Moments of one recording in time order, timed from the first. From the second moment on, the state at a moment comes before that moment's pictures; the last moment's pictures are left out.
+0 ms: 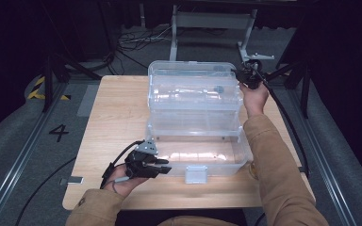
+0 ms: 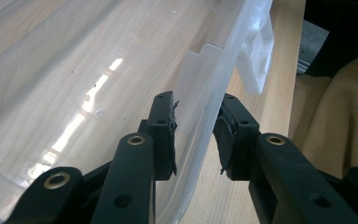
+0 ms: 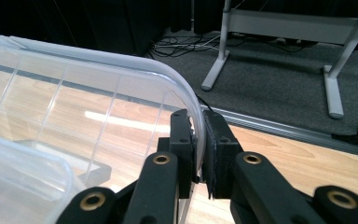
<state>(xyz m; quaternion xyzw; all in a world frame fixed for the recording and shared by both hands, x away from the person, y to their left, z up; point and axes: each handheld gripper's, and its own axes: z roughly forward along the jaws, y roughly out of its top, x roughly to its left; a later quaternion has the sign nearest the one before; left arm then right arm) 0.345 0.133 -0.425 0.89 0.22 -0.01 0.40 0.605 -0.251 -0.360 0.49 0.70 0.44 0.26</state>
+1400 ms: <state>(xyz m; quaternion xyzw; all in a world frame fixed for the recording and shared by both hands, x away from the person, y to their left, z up) 0.344 0.133 -0.426 0.89 0.22 -0.01 0.40 0.630 -0.250 -0.398 0.54 0.71 0.40 0.20</state>
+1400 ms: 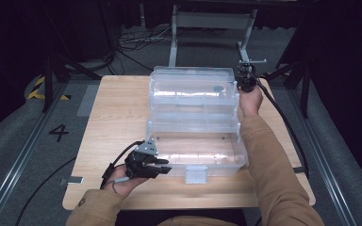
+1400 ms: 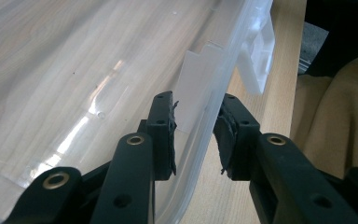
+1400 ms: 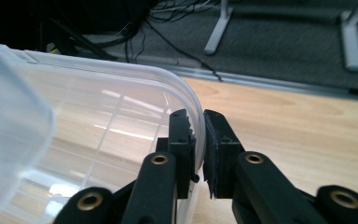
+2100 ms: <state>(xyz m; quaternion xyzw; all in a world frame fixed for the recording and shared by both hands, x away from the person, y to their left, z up) 0.344 0.132 -0.425 0.89 0.22 -0.01 0.39 0.614 -0.273 -0.376 0.51 0.72 0.44 0.17</state>
